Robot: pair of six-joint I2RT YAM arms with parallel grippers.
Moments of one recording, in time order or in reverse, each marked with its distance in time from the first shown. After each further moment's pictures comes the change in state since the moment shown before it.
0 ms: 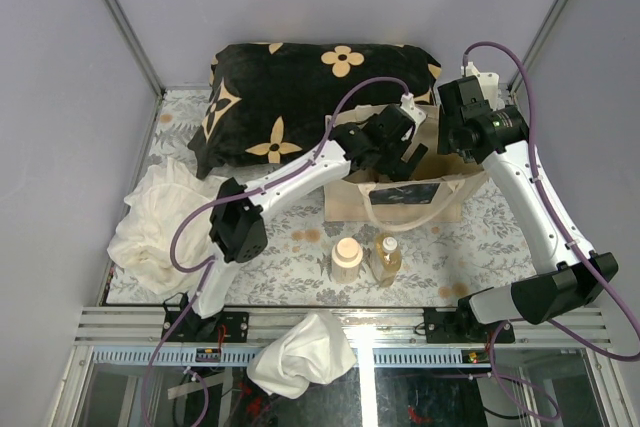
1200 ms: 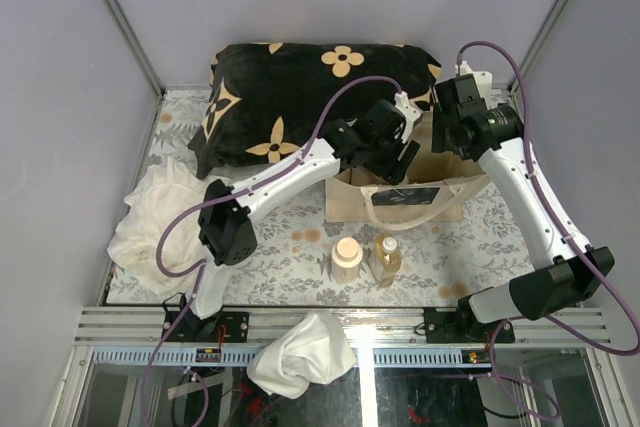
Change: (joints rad) left arm 0.023 -0.114 -0.071 0.011 0.199 -0.048; right arm 0.001 0.027 -0.005 0.043 -0.061 -0.014
